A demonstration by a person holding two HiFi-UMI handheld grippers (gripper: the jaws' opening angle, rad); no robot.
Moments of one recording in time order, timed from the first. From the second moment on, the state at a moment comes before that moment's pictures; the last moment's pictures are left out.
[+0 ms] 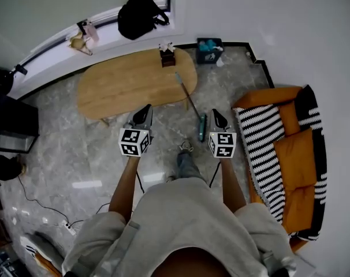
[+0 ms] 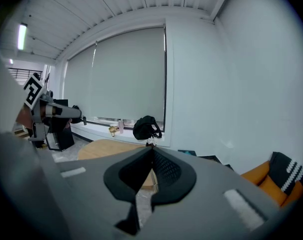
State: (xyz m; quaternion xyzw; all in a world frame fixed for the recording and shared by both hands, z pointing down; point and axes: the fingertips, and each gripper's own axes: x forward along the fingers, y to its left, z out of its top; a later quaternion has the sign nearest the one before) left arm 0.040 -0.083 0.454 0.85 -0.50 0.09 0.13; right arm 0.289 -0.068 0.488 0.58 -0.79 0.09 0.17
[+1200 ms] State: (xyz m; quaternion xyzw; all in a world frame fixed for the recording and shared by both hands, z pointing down) left arm 0.055 -0.263 0.492 0.81 -0.55 0.12 0.16; right arm 0.292 -0.276 0.530 0.52 -0.82 0.14 0.18
